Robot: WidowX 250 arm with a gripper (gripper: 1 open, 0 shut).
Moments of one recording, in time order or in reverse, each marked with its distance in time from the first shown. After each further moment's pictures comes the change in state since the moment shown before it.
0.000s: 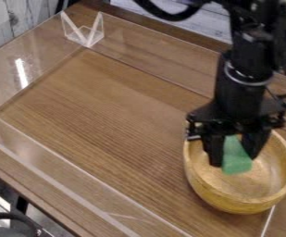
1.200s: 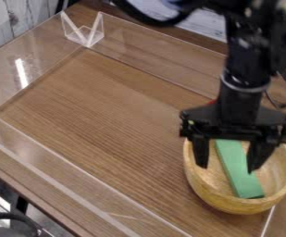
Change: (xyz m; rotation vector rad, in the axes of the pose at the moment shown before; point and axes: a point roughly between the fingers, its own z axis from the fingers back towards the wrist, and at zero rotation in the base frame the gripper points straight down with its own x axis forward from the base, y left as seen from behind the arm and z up) arm -0.001 0.012 0.006 -0.021 0.006 -0.244
